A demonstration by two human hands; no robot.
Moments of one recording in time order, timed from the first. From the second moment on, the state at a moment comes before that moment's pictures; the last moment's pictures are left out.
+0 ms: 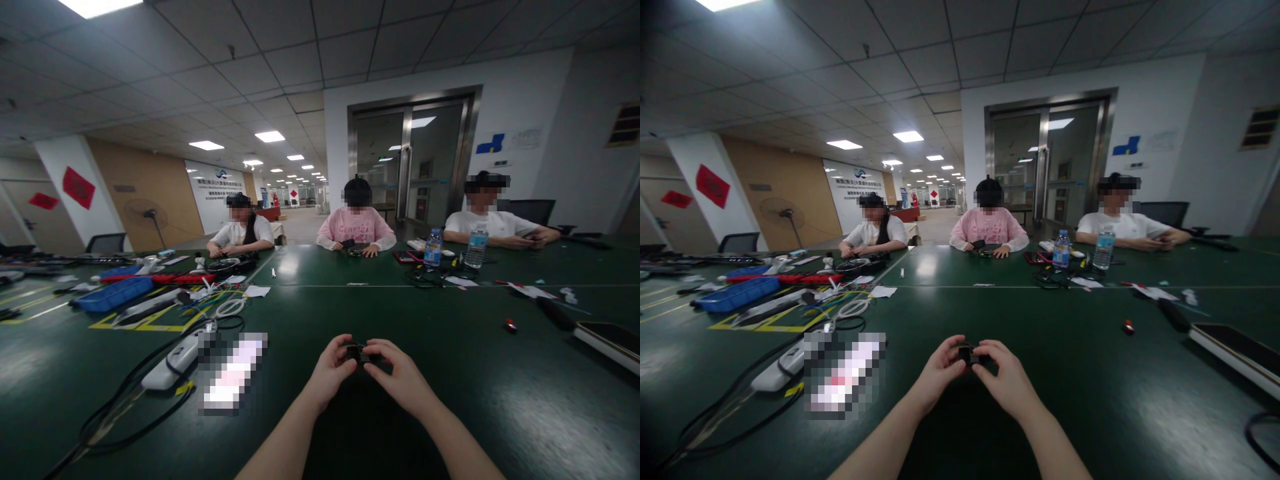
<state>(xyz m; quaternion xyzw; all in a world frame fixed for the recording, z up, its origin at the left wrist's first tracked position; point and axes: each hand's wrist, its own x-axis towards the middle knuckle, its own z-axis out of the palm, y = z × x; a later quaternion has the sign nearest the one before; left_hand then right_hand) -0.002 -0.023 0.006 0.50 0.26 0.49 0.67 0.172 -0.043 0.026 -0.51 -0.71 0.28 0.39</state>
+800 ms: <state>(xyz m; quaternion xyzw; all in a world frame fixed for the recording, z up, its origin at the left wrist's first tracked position) -0.004 -0.019 0.001 0.51 0.28 0.48 0.65 0.173 -0.044 0.027 -0.51 -0.72 0.27 0.38</state>
